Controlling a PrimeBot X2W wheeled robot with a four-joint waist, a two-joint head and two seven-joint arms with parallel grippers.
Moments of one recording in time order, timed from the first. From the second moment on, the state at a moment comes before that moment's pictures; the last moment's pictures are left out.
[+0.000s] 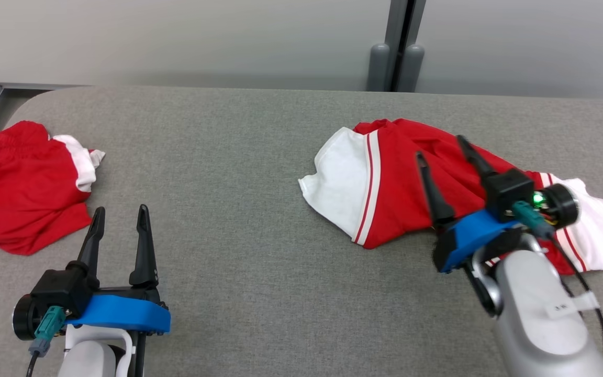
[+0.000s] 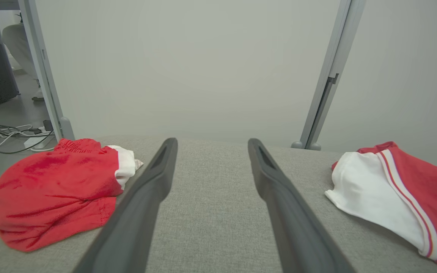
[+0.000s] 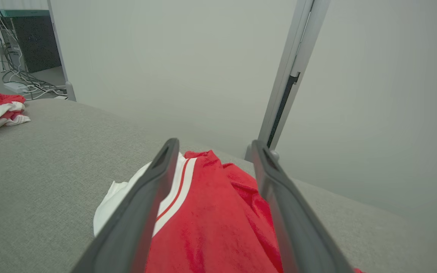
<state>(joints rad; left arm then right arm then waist) -0.17 0.10 0.00 0.29 -0.20 -0.13 -0.26 -0.47 -0.07 0.08 0.43 -0.05 0.13 -0.15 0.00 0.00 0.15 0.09</state>
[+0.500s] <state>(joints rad) -0.19 0.09 -0.01 0.29 -0.21 -0.13 -0.26 -0.64 -0.08 0.44 0.78 0.01 0.13 -0.07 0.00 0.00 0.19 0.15</state>
